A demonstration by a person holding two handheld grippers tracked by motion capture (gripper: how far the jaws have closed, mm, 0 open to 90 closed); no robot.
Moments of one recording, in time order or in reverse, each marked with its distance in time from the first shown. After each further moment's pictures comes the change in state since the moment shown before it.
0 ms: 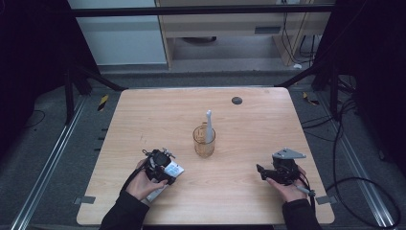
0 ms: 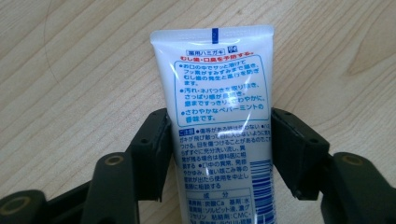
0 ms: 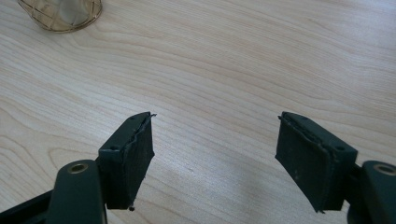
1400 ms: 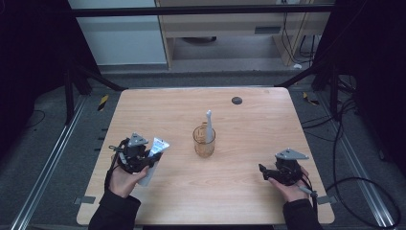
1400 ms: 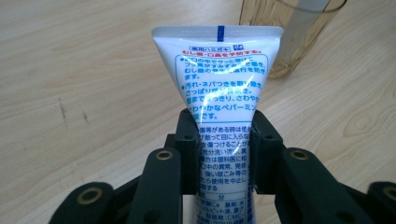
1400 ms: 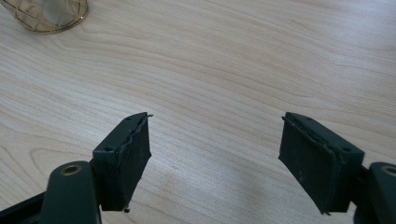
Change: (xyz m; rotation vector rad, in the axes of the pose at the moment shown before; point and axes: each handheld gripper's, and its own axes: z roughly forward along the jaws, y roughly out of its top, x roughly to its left) left arm 0.021 -0.024 -0.084 -0.490 0.074 -0.143; right arm -0.006 -0.004 -0.002 -0.015 -0.035 0.001
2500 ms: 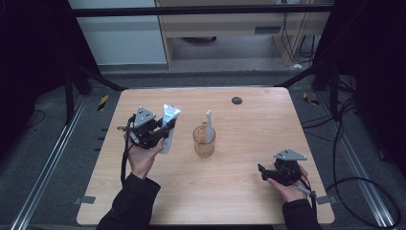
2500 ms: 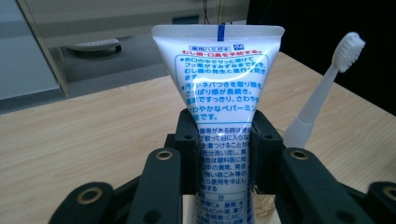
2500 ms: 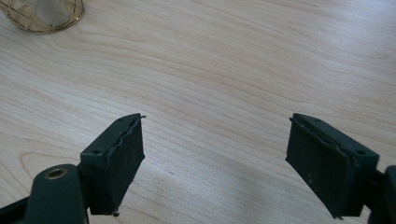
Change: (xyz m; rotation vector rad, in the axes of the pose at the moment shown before) left arm -0.020 0.071 0.004 -0.351 0.022 -0.032; right arm 0.002 -0.001 0.003 -0.022 -0.022 -0.022
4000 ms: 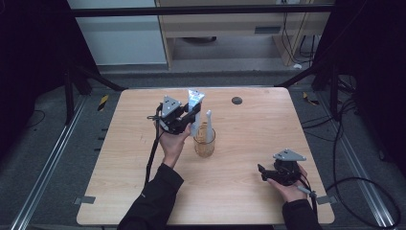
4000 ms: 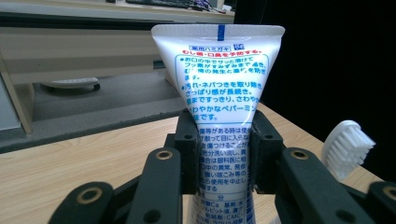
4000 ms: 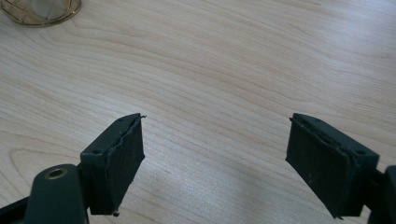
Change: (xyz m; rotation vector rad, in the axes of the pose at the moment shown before) left arm -0.032 0.013 0.077 -0.193 -0.068 -0.048; right arm -0.001 -0.003 0.004 0.002 0.001 -0.009
